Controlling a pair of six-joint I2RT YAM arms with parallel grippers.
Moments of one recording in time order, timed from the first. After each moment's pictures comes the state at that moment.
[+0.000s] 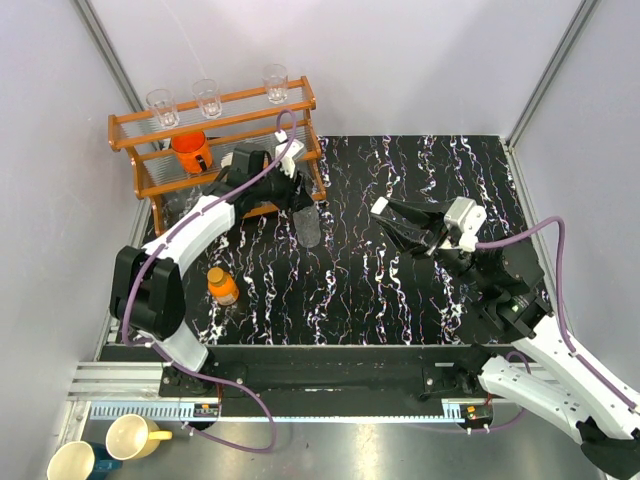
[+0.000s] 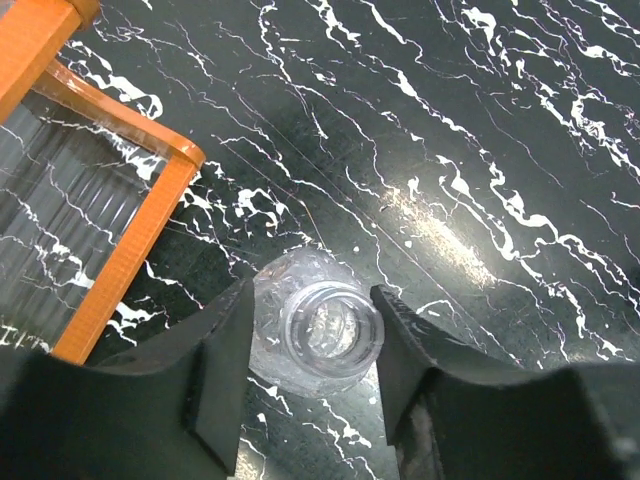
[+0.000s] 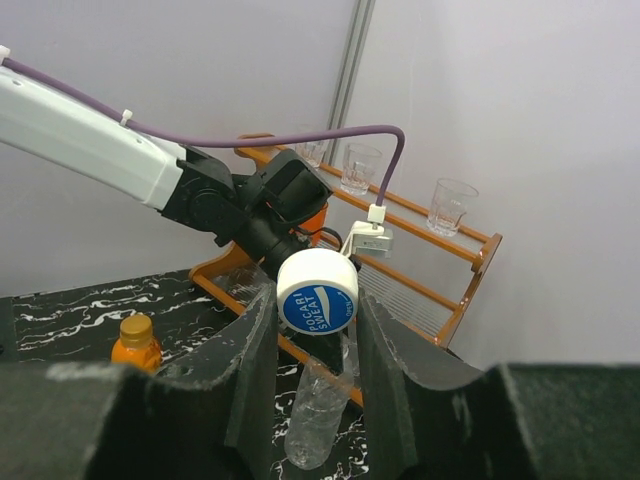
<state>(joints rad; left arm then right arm) -0.36 1.63 1.29 -0.24 0.54 0.07 0.74 0.72 0.86 0.26 -0.24 -0.14</state>
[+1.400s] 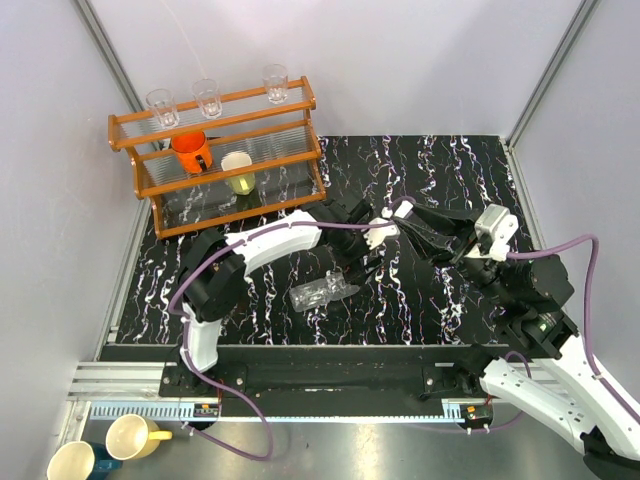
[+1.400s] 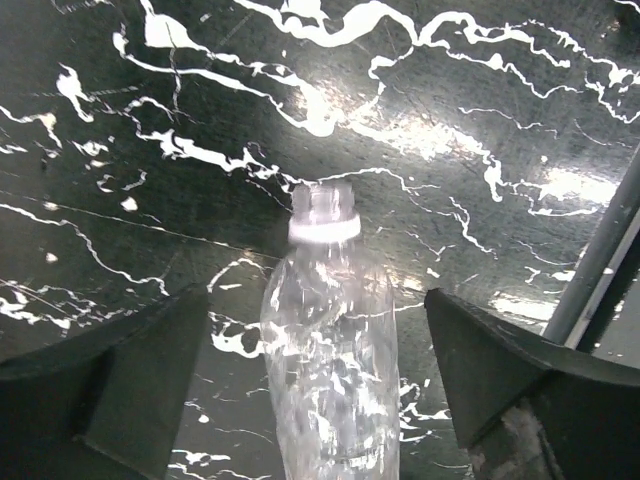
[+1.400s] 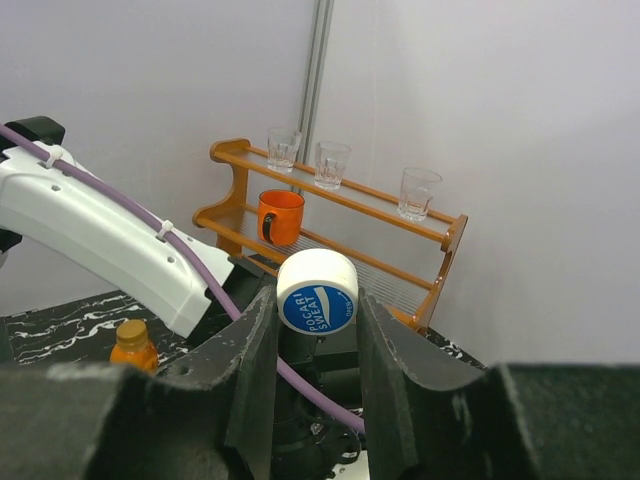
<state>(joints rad) -0.85 1.96 1.55 -0.69 0.34 0.30 0.74 0.60 0.89 0.11 -0.15 -0.12</state>
